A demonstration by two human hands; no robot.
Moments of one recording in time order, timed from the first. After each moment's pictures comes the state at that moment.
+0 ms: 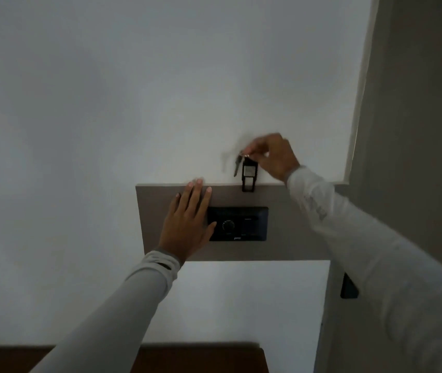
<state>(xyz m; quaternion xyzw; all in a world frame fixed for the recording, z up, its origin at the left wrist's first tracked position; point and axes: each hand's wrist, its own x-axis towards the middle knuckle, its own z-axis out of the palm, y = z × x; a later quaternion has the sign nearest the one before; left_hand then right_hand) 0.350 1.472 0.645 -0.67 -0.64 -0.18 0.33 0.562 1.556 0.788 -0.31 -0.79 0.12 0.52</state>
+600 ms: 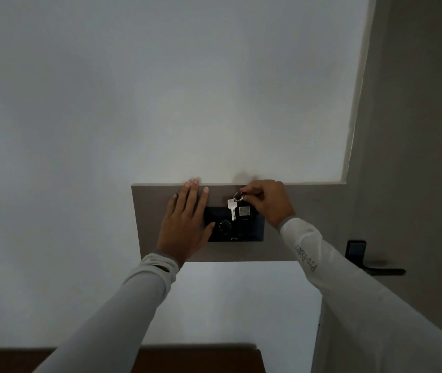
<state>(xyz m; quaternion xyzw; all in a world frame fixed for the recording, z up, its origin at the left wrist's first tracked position) 0.351 1.475 0.641 -0.67 -0.64 -0.19 0.33 0.564 1.566 0.693 -0.29 -0.79 0.16 0.51</state>
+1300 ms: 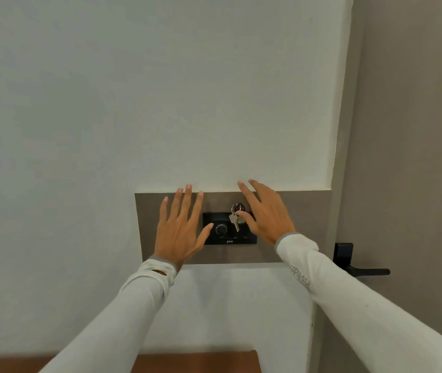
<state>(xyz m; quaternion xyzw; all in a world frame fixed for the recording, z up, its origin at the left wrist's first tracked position) 0.362 1.447 0.652 -0.63 -0.68 -0.18 0.34 0.587 1.527 0.678 -0.36 -0.83 -0.22 0.36</state>
